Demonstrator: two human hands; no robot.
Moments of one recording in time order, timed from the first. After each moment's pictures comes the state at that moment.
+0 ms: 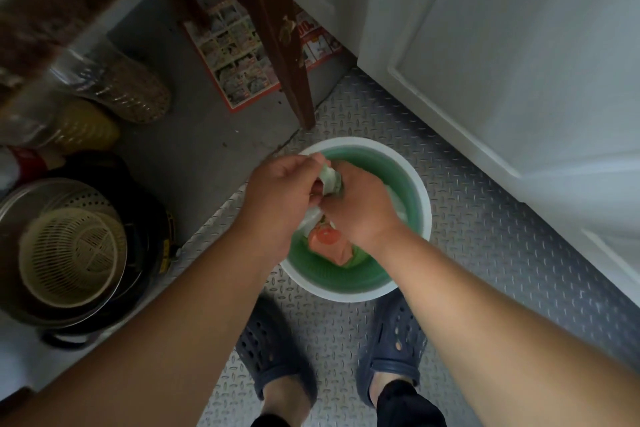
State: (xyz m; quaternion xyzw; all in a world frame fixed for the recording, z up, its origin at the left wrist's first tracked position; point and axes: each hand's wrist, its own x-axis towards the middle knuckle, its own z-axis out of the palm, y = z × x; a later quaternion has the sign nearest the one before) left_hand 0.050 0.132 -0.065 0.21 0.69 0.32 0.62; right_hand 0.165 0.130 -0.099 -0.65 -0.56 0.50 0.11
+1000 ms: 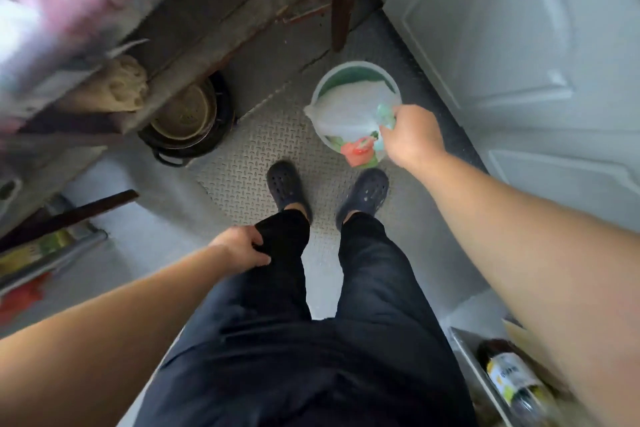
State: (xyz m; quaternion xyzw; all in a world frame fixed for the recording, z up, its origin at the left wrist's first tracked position) left_hand -0.069 -0.130 0.200 0.36 0.66 -0.30 0.58; right_hand 0.192 0.066 0.198 -0.68 -0.62 0.36 -0.13
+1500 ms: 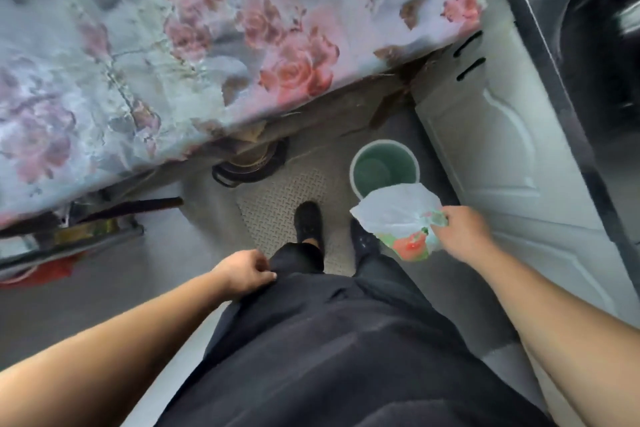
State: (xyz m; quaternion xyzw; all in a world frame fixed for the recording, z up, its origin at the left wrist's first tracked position) left_hand -0.127 -0.166 0.360 0.32 0.74 -0.16 0.57; right_hand 0.207 0.030 0.344 -0.65 -0.63 0.35 -0.24
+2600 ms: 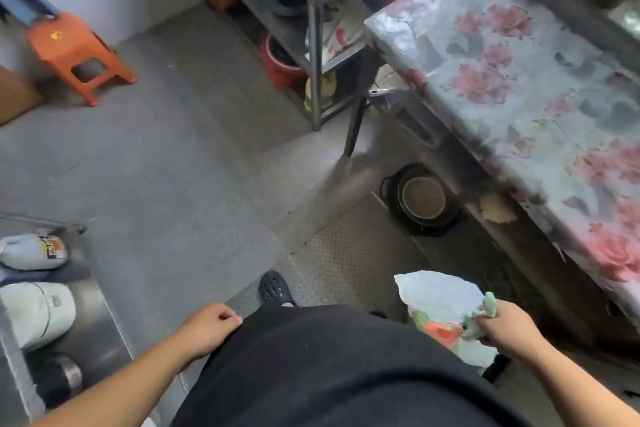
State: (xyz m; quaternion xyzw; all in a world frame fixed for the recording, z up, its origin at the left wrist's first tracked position) left_hand 0.124 -0.557 0.416 -0.28 0.79 0.32 0.44; right_hand 0.040 -0.068 0.420 -0.27 -0.86 0.25 -0.36
